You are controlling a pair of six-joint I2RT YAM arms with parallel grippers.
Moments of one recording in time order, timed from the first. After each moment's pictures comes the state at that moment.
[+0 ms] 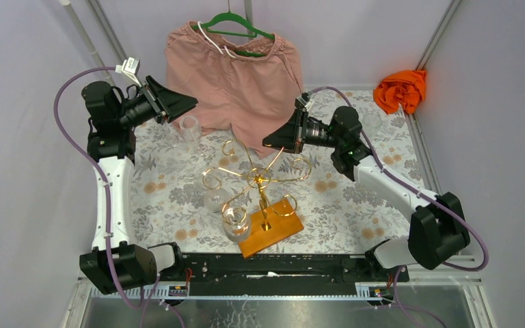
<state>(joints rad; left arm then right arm) 0.24 1.20 1.32 -0.19 1.09 -0.93 0.51 1.43 1.01 0.52 -0.91 1.48</state>
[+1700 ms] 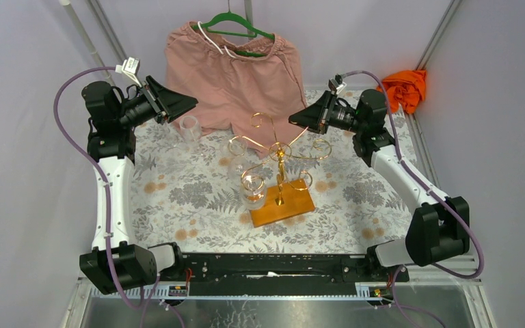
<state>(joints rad) 0.24 1.20 1.32 -0.19 1.09 -0.92 0.28 1.40 1.08 0.32 -0.92 1.27</state>
